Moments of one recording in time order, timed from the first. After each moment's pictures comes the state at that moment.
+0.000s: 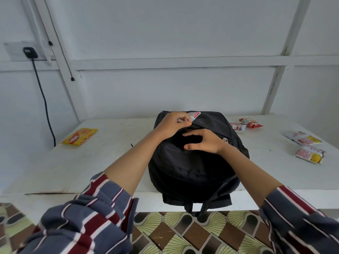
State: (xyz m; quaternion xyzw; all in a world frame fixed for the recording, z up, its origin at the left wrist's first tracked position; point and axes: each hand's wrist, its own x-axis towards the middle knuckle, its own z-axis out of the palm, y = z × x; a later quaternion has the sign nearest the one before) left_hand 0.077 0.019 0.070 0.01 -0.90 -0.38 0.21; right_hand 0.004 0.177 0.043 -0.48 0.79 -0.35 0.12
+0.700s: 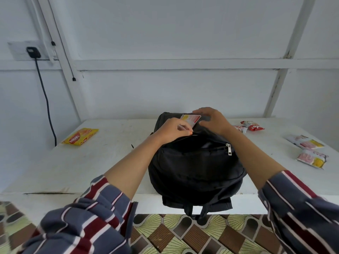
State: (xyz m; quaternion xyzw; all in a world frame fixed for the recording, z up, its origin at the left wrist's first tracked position) left_hand 0.081 0.017 0.061 0.01 -0.91 -0.38 0.16; right_hand -0.029 0.166 0.082 -0.43 0.81 -0.39 0.00
